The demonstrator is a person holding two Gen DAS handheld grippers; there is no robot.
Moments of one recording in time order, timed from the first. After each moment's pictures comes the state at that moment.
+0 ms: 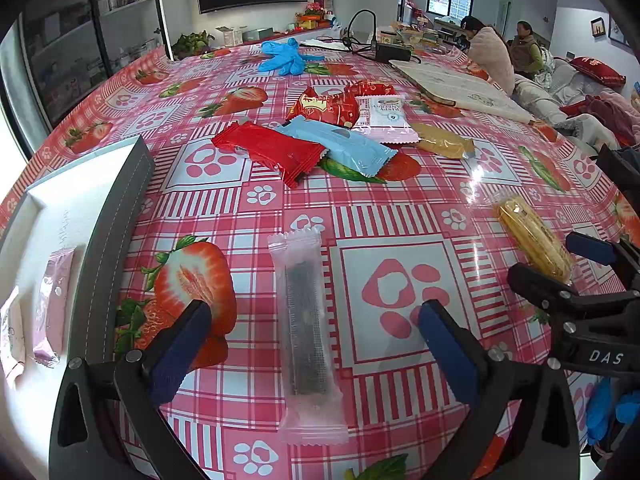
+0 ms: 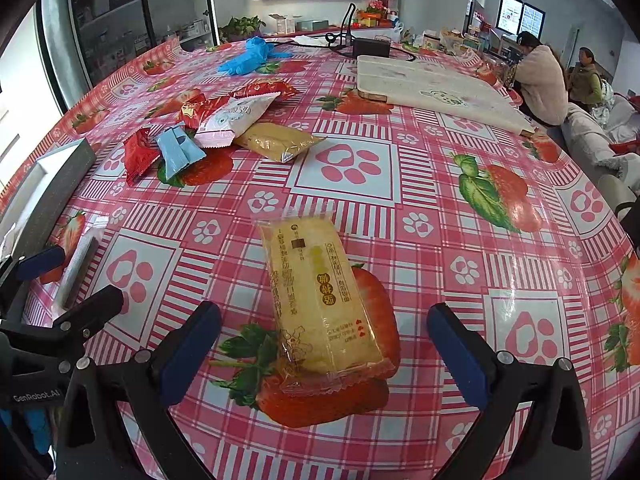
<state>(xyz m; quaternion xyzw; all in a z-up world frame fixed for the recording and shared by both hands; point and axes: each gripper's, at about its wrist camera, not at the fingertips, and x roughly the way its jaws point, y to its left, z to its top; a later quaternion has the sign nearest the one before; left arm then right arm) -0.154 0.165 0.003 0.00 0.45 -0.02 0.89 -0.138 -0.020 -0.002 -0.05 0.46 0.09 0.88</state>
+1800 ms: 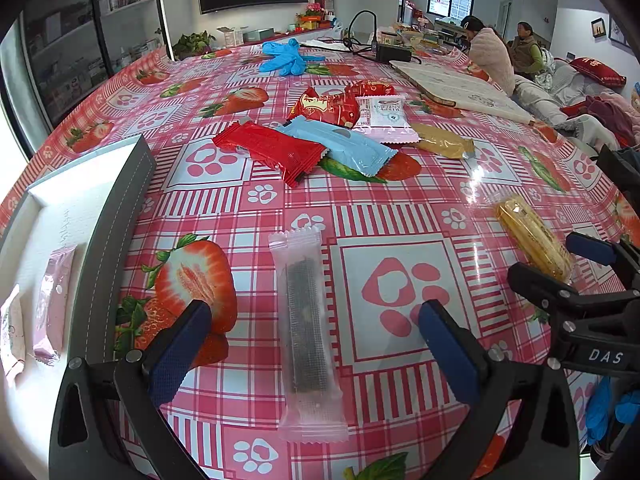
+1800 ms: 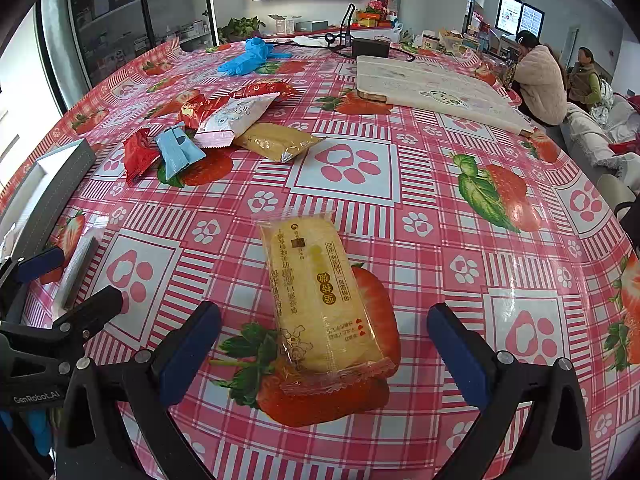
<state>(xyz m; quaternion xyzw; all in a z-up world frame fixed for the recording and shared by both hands) -0.155 0.167 0.002 0.00 0.45 -0.02 0.89 -0.138 -0.020 -0.001 -0.05 0.46 0.09 0.88</state>
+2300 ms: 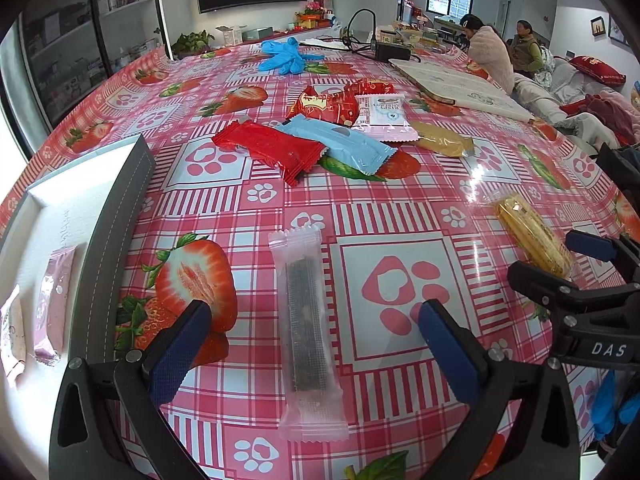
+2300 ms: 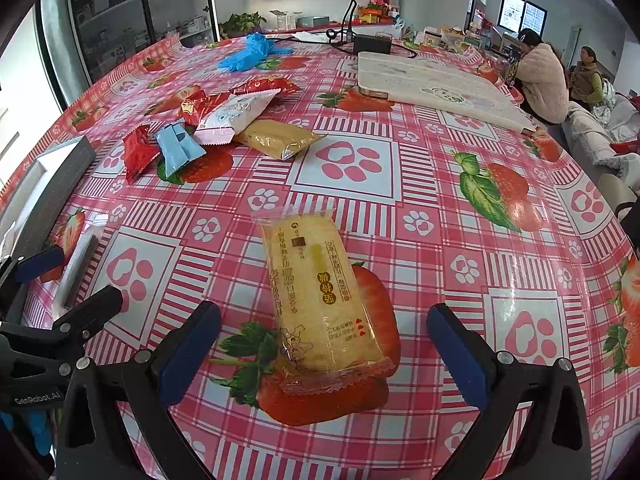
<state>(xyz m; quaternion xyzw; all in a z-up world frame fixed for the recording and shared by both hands) -0.156 0.167 0.003 0.01 0.45 -0.02 0.89 -0.133 -0.019 0.000 -0.05 0.48 0.09 0.87</state>
